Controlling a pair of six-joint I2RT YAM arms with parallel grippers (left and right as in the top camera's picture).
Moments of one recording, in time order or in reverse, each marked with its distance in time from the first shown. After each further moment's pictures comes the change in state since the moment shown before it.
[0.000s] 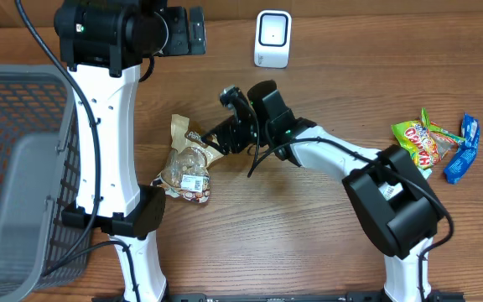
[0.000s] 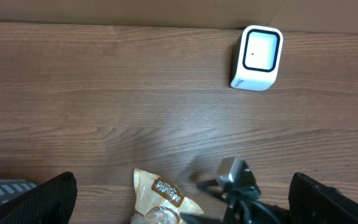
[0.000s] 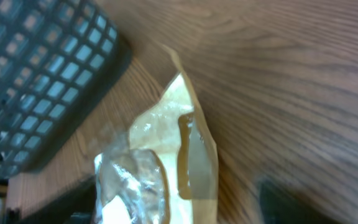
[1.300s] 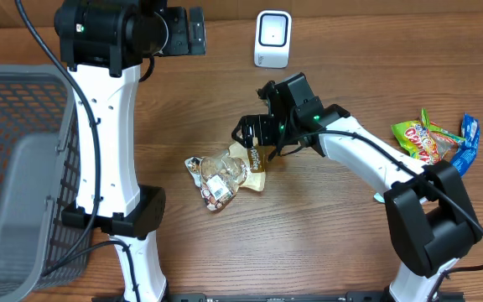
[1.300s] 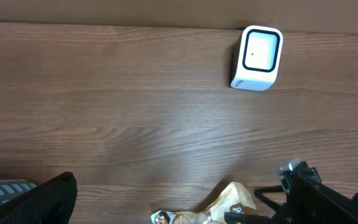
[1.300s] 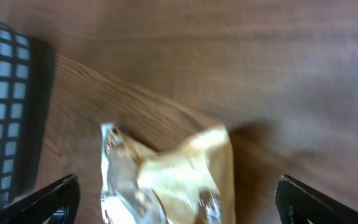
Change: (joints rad) left arm 0.000 0.000 0.000 0.000 0.000 0.000; right arm -0.101 -0.172 0.001 -0.454 0.147 0.144
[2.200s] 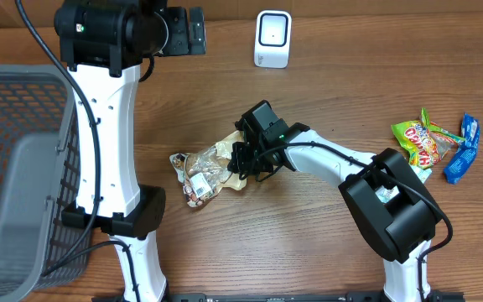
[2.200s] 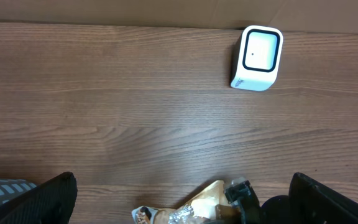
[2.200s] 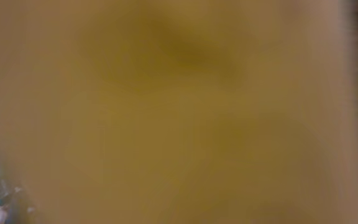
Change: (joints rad) left arm 0.000 0.000 0.000 0.000 0.000 0.000; right arm 0.139 0.162 0.001 0.001 -0.046 0.193
